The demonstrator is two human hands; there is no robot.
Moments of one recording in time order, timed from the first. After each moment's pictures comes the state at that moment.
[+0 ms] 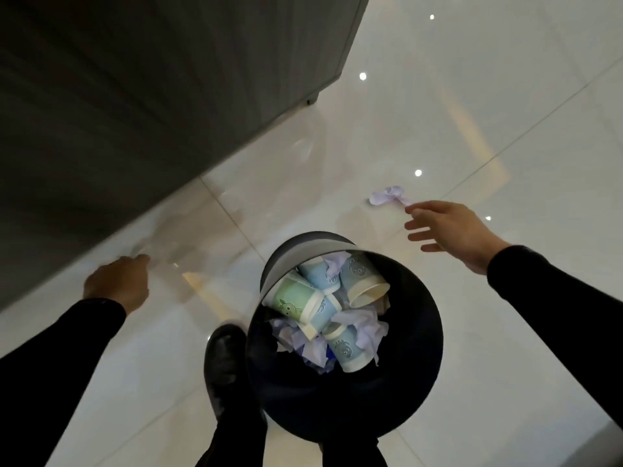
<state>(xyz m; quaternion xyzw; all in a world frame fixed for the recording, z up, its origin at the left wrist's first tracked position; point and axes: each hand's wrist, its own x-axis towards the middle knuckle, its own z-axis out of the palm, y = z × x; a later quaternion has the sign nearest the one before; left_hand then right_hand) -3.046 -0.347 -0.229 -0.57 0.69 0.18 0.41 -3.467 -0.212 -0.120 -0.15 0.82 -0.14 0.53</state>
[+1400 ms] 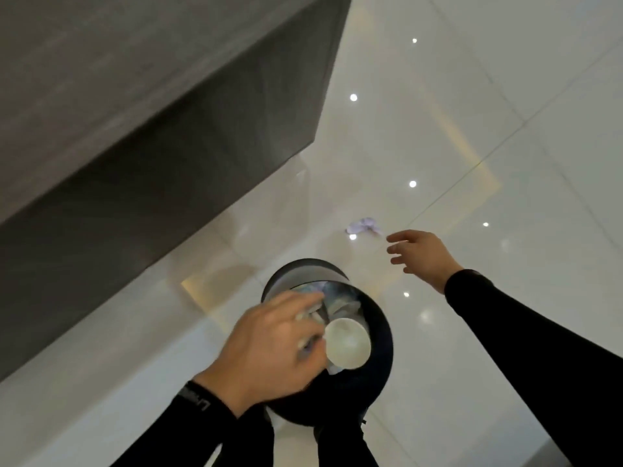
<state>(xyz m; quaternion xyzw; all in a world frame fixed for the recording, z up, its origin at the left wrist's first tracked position) -3.232 -0.274 0.004 -0.28 0.86 0.43 0.03 -3.482 -0.220 -0.064 -0.11 0.84 -0.17 0.51</state>
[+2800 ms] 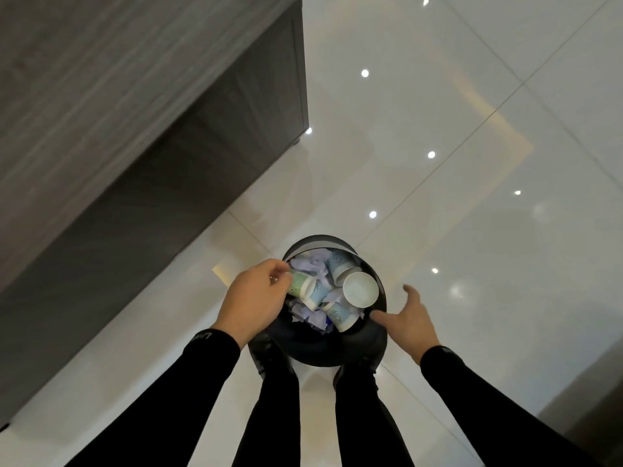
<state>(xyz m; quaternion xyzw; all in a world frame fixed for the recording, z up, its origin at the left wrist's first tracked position) -3.229 -0.273 0.015 -0.58 0.64 0.48 0.16 -3.391 -0.099 -0.023 0.03 0.83 -0.14 0.54</state>
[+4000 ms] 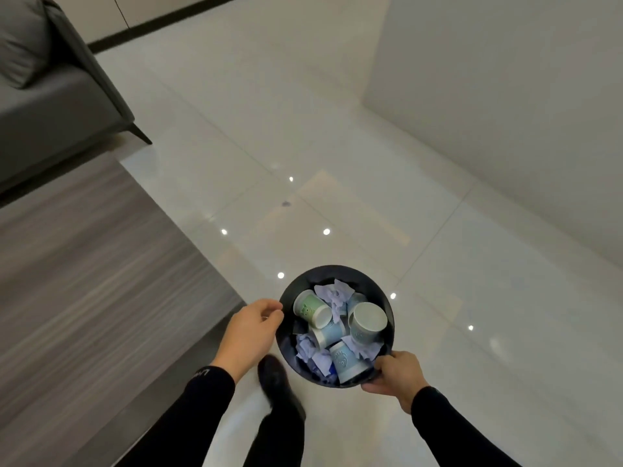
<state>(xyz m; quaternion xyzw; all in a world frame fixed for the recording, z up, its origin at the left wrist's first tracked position) -3.447 -0.390 0.284 -0.52 0.67 0.53 -0.01 -3.616 -0.212 0.261 0.13 0.77 -0.37 0.51</state>
